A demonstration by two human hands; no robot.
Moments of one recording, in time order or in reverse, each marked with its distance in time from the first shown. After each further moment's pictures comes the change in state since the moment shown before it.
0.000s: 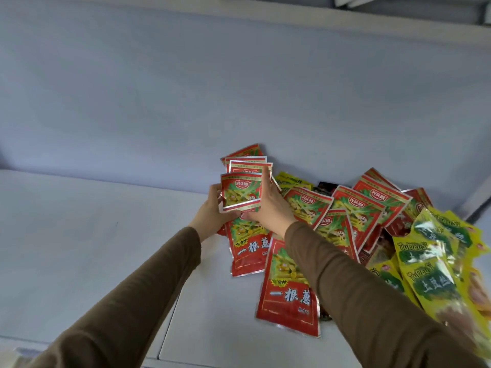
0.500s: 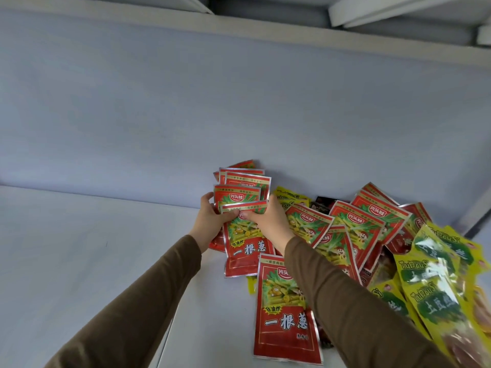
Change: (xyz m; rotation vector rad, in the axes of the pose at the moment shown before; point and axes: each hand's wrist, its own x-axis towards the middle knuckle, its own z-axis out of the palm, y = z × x) left_hand 0.035 -0.003 0.007 -0.390 0.106 -0.135; right_hand 0.023 0.014 0.012 0.535 0.137 0.178
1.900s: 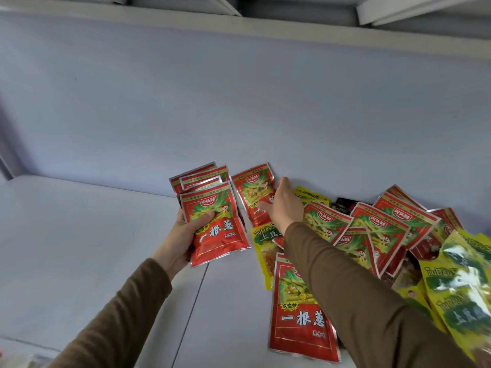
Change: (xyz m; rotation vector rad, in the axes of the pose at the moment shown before) left_hand -0.076 0.006 -0.080 -0.483 -0.019 -0.125; right_hand 0.028 -0.014 0.013 -0.660 0.154 -0.097
